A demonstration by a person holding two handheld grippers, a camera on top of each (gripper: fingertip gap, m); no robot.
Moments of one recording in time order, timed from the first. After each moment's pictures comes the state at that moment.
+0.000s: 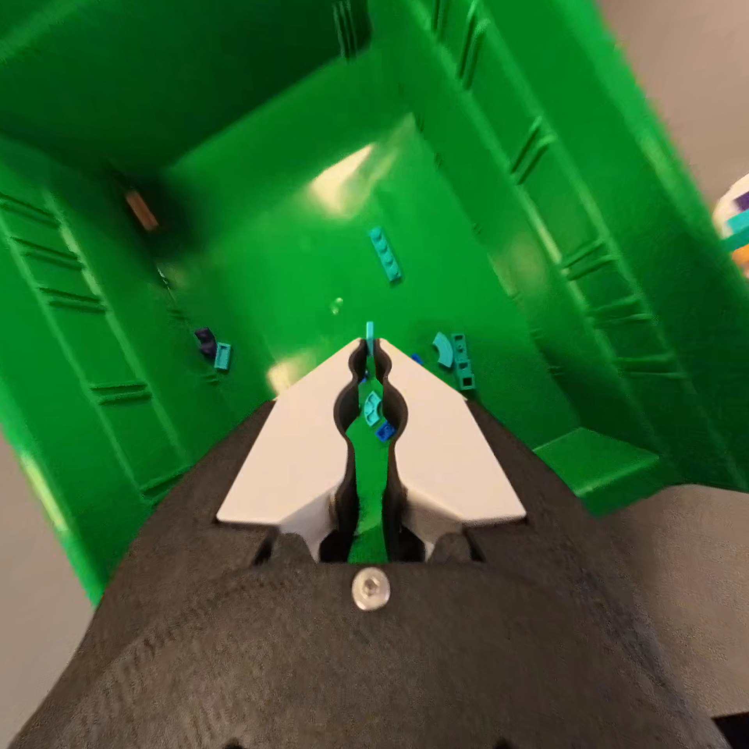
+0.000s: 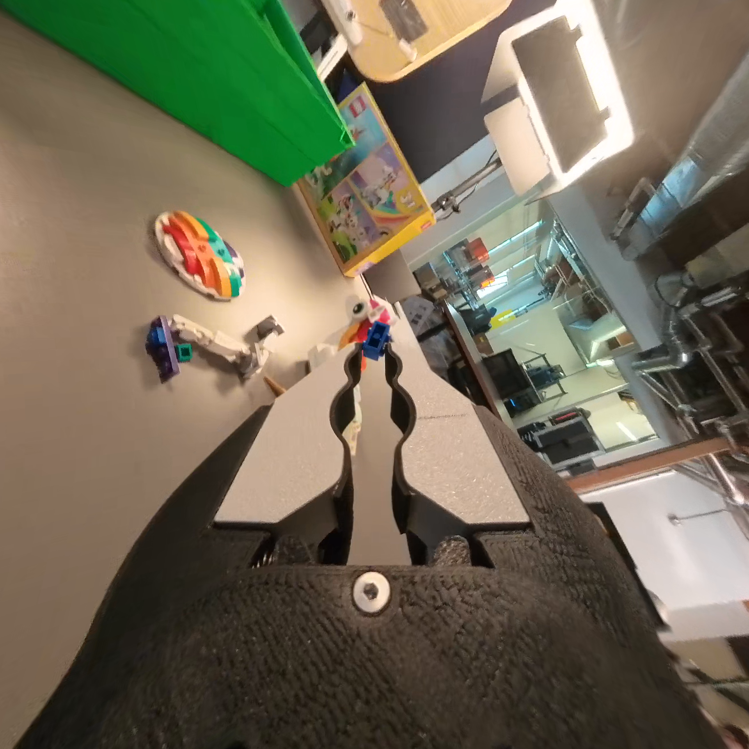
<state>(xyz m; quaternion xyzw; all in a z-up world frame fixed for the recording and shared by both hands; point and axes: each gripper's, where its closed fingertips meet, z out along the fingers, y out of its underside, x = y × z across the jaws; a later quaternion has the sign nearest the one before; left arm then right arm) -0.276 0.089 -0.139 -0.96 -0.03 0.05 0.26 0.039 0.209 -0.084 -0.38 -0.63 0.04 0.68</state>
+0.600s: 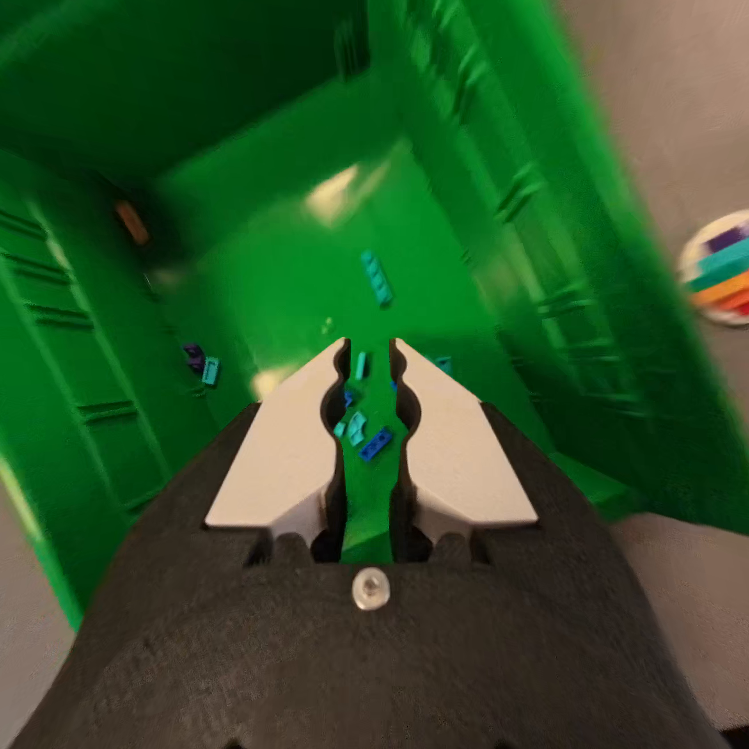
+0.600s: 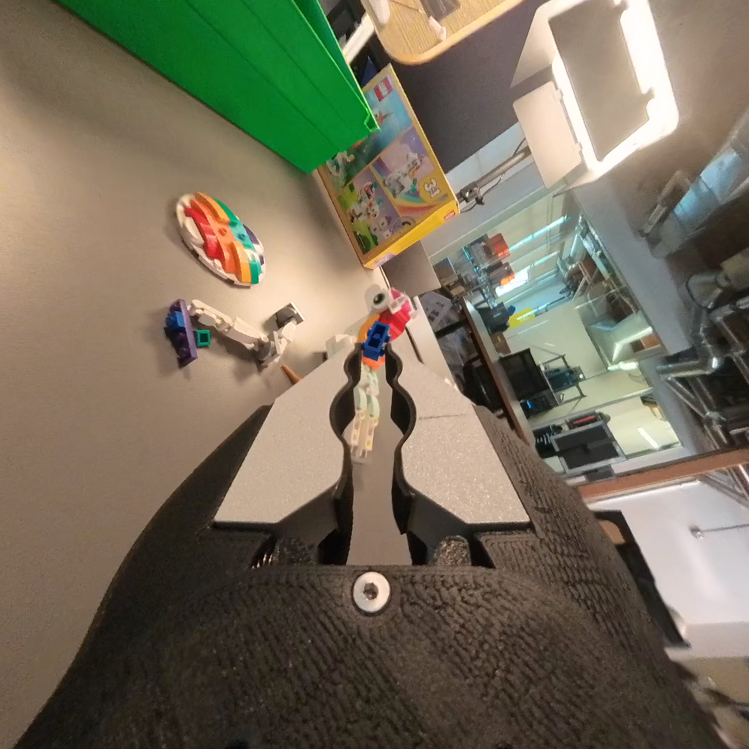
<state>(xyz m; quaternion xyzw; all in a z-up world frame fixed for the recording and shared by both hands) -0.270 0.103 -0.132 -0.96 -0.05 0.04 0.28 0.036 0.206 -0.094 -0.37 -0.65 0.05 0.66</state>
